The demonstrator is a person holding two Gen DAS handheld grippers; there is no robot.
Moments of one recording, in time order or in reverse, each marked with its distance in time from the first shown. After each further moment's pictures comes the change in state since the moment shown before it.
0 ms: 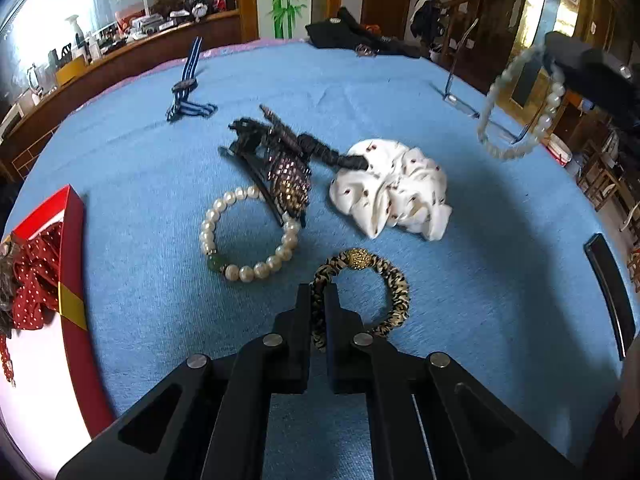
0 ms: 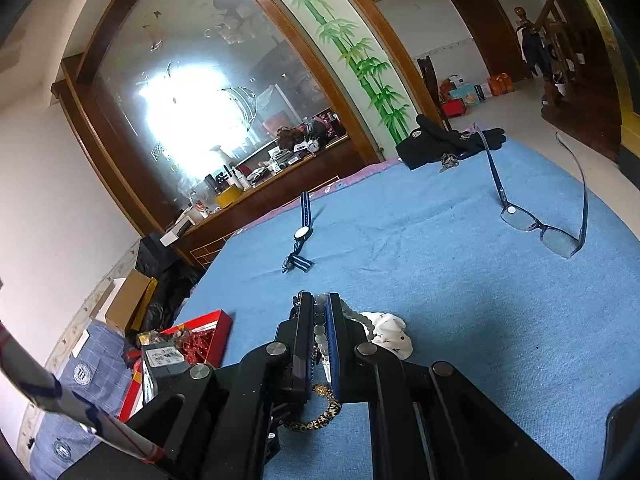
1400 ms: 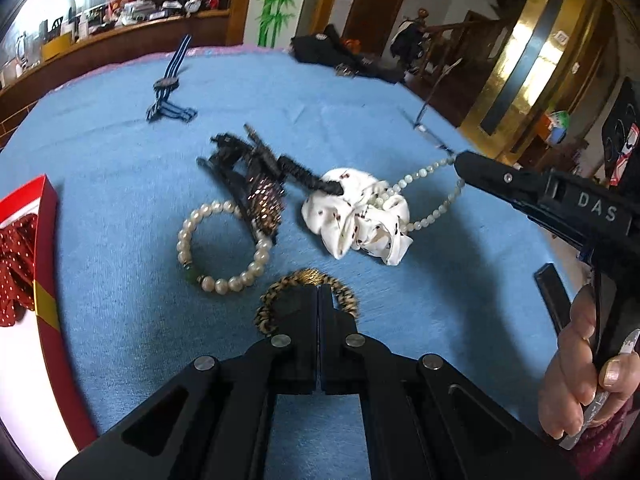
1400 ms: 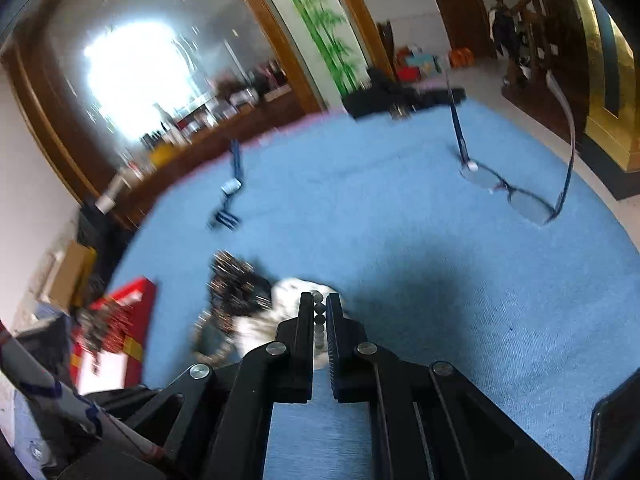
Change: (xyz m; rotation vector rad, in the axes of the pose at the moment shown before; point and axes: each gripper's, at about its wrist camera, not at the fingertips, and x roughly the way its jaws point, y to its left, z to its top) left arm -0.015 0.014 0.005 -0.080 -0.037 -0.185; right arm 0.039 -0.023 -0.006 0.008 0.119 -0.189
